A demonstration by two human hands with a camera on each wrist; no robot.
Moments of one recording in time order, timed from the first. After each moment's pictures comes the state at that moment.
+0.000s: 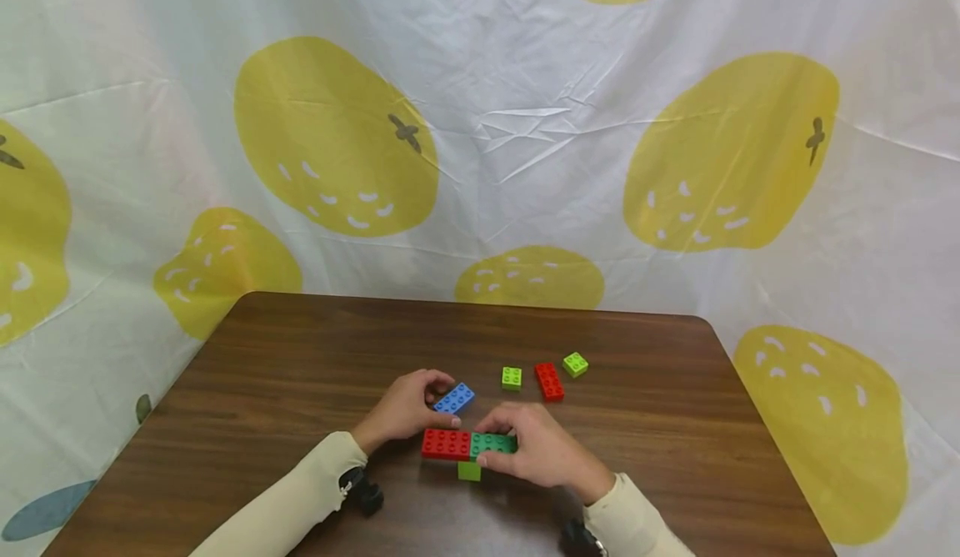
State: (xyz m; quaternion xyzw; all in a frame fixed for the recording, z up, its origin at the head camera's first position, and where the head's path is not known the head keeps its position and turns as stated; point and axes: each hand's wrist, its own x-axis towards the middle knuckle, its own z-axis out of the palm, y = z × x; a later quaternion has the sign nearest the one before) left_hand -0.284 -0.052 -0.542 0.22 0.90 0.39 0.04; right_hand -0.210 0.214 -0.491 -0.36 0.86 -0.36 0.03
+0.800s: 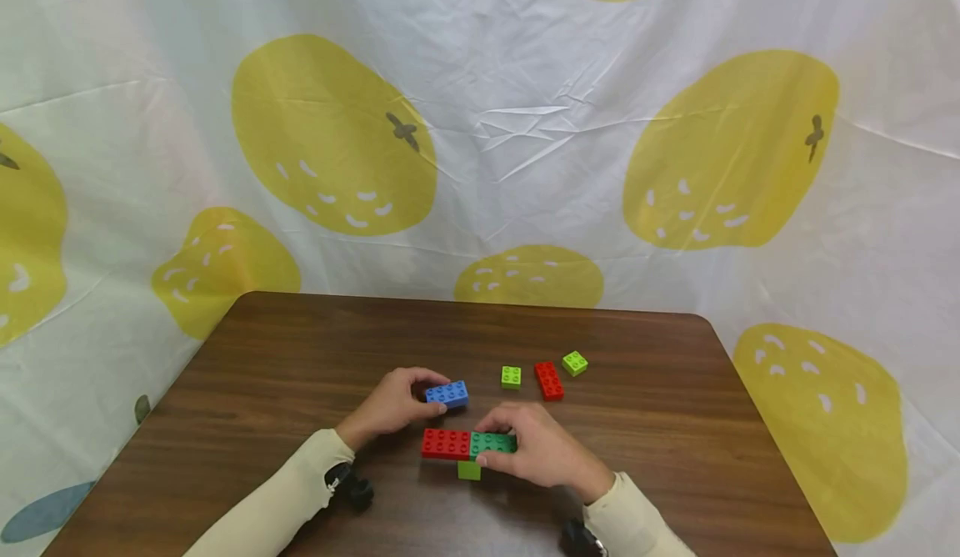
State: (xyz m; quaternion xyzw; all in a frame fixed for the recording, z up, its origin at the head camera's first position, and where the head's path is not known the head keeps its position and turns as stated) left_hand -0.287 -0.069 -0.536 0.22 0.87 0.44 0.06; right_hand -0.210 0.215 -0.490 -0.37 0.86 -0.35 0.02
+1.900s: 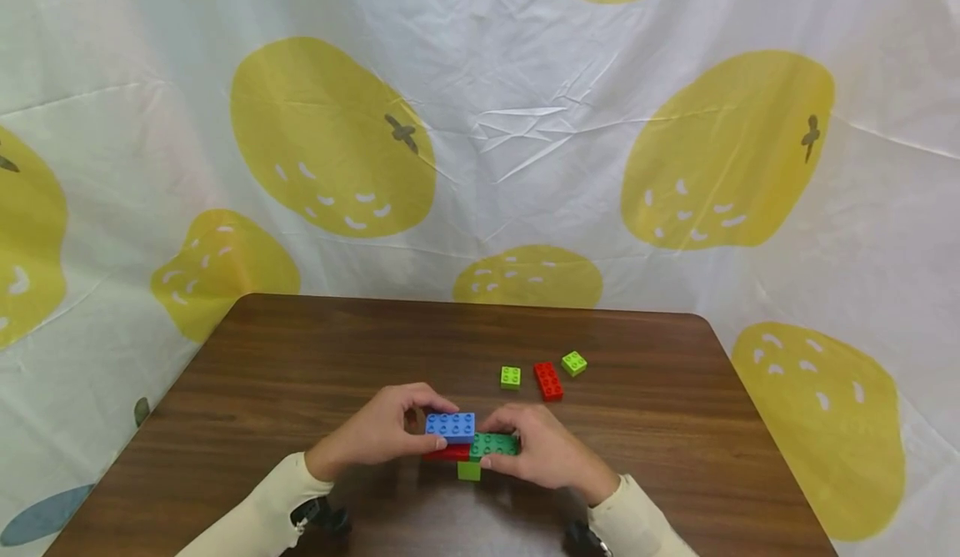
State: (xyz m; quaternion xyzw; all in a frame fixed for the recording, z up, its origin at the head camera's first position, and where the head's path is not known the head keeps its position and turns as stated) left_hand -0.227 -0.073 -0.477 0.35 0.82 0.46 0.08; right_hand -0.207 0.221 -0.491 -0.36 0.86 -0.35 0.01
